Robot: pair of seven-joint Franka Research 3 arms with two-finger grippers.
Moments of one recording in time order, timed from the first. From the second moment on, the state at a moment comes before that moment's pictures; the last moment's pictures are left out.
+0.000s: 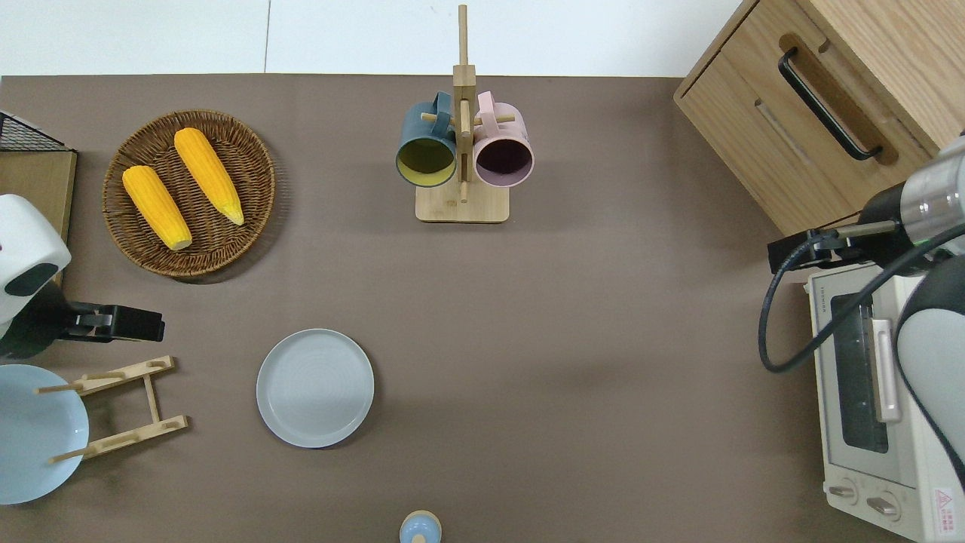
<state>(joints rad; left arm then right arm) -0.07 -0.13 0.05 -1.78 -0.02 1.60 0.06 -0.07 0.06 0.16 -1.49 -0.04 1.53 0.02</state>
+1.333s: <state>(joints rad) -0.08 -0.22 0.02 -2.16 -0.04 1.86 0.04 -0.07 0.06 0.16 -1.49 -0.04 1.53 0.02</state>
